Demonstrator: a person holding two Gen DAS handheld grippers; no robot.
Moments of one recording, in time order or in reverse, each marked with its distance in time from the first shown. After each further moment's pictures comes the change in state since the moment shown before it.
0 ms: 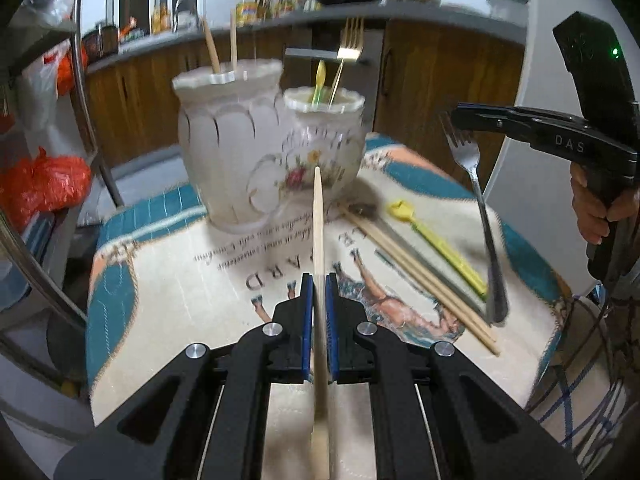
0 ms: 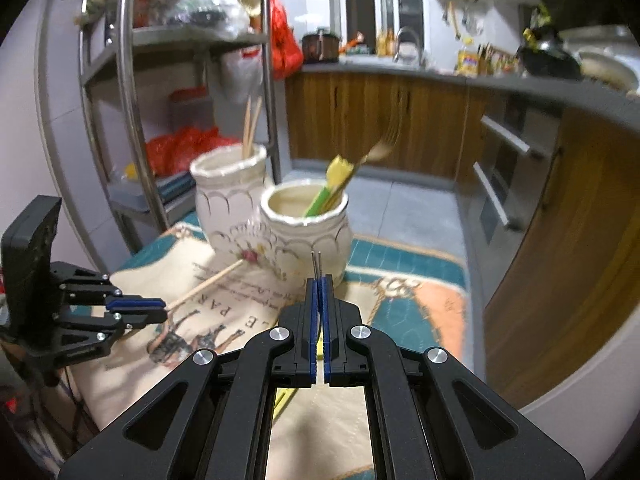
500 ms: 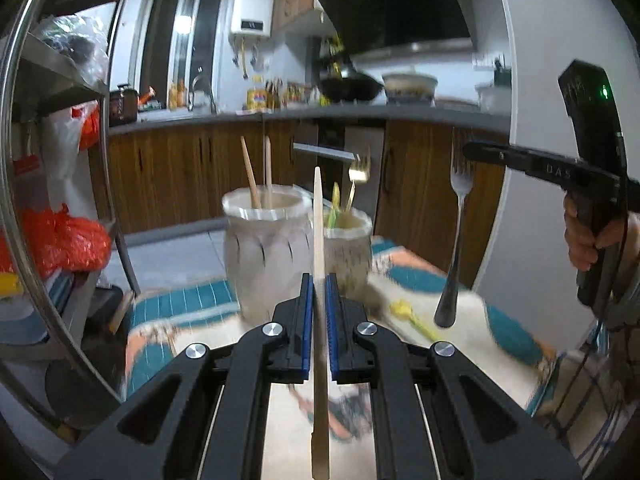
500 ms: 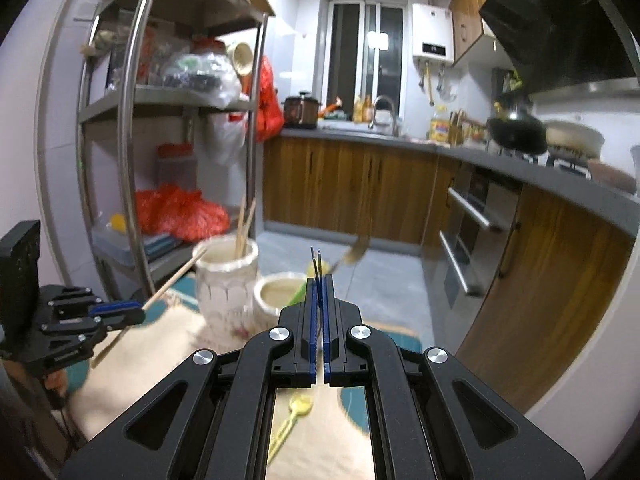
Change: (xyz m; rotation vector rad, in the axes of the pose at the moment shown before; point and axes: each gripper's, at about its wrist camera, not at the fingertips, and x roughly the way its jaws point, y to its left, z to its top) left arm -0.048 0.027 0.030 -0.028 -0.343 0.001; right arm -0.050 0.016 0.042 -0.044 -0.222 -0.117
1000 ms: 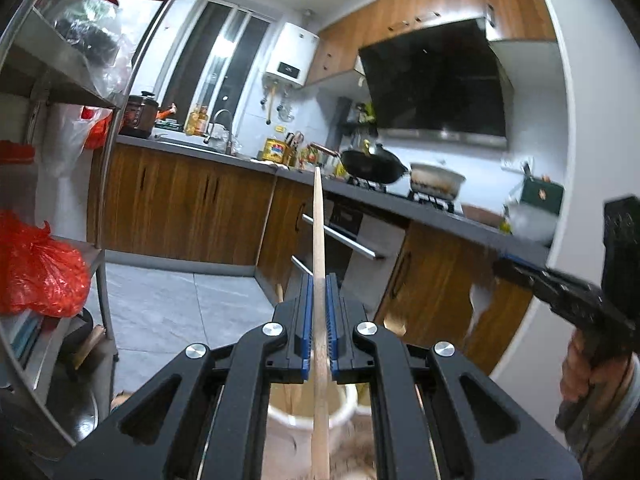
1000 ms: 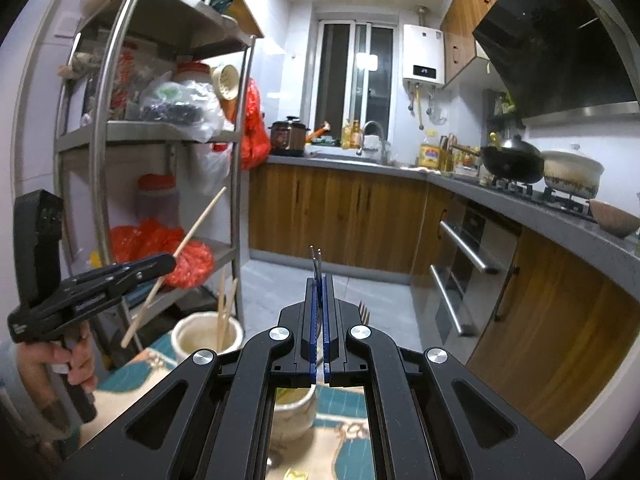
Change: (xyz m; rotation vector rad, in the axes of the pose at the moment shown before) left arm 0.057 0.066 0.100 -0.227 -0.208 -0.042; right arm 0.039 -0.003 0.061 0.011 -0.075 -0.060
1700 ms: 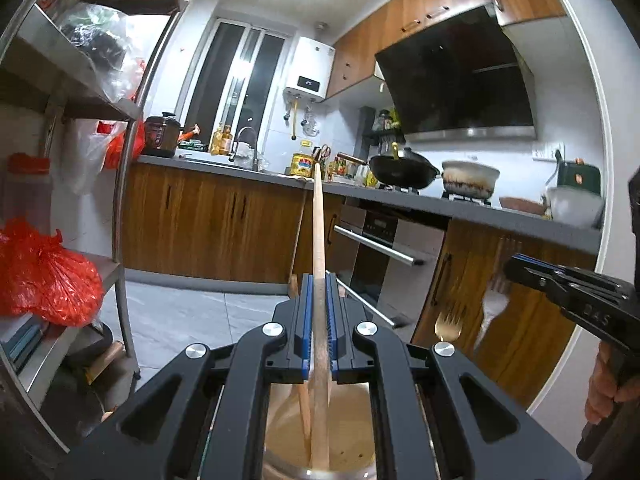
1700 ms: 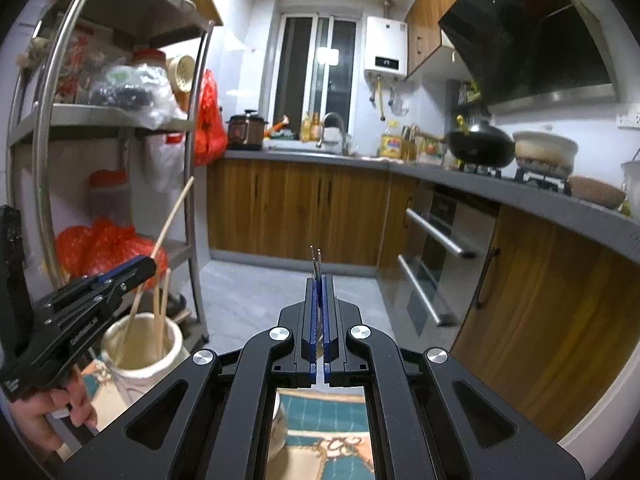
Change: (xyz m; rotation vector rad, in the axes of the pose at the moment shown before) left arm 0.046 -0.008 -0.042 0.081 -0.060 0.133; right arm 0.054 -0.006 -0.032 0.040 0.020 -0.141
